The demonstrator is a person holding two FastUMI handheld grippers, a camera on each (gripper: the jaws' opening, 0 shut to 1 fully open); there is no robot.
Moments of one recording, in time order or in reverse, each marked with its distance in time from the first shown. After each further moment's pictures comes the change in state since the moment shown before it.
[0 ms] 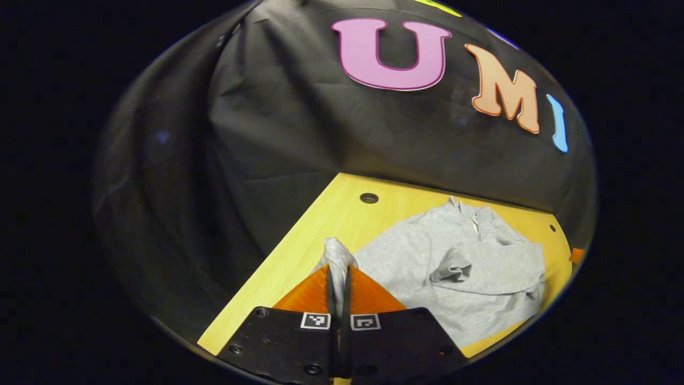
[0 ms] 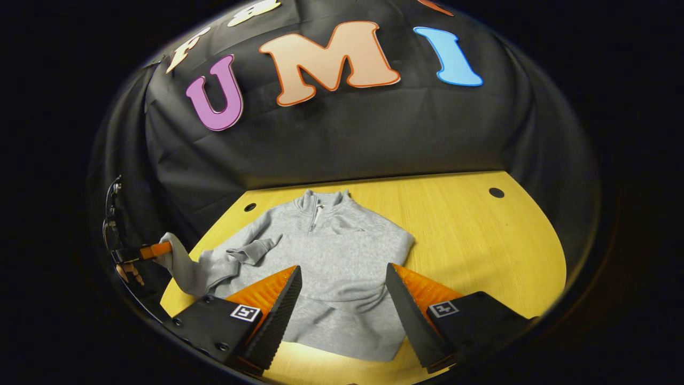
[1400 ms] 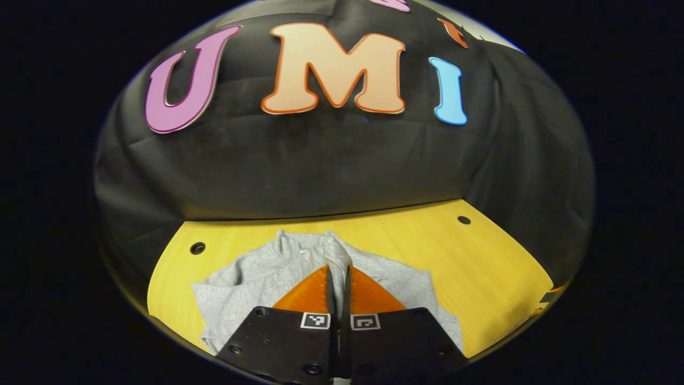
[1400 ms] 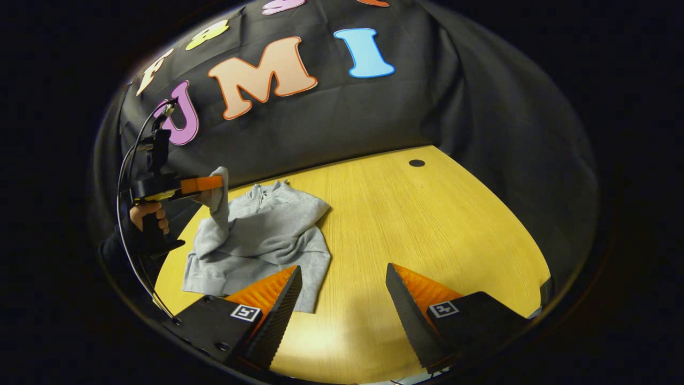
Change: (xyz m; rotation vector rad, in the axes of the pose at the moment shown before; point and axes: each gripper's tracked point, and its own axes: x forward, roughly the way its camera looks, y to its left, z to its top) left arm 0.009 -0.376 0.038 0.251 -0.062 -0.488; right arm -0.116 -0.140 -0.065 0.139 0.011 -0.175
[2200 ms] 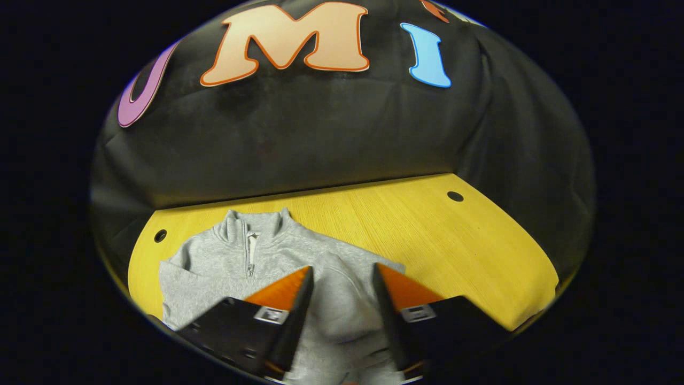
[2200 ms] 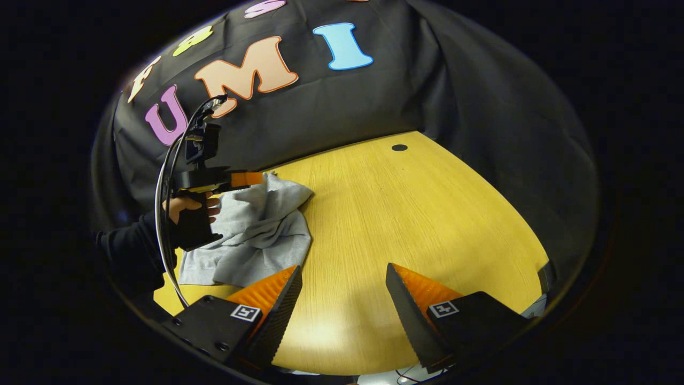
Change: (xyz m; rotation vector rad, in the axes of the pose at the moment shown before) left arm 0.061 -0.067 -0.042 0.029 0.093 -0.016; right arm -0.007 -0.021 -0.026 0.032 0.042 -0.003
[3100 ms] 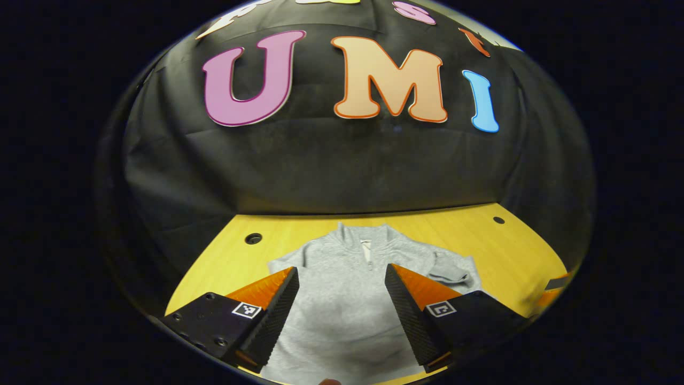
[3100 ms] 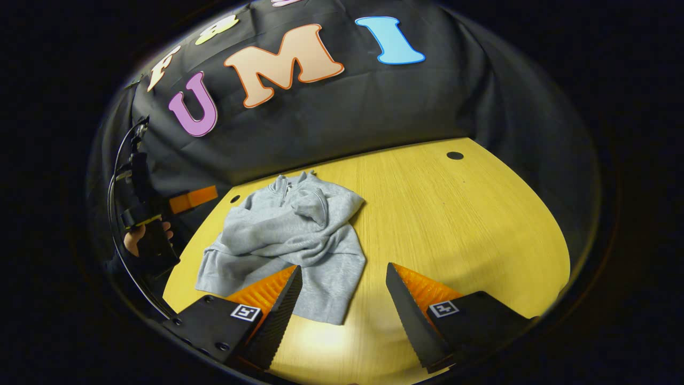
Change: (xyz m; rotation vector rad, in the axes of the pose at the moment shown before) left arm -0.153 0.188 -0.015 -0.078 -0.162 0.257; right arm 0.056 0.097 0.021 -0.071 -0.007 0.162
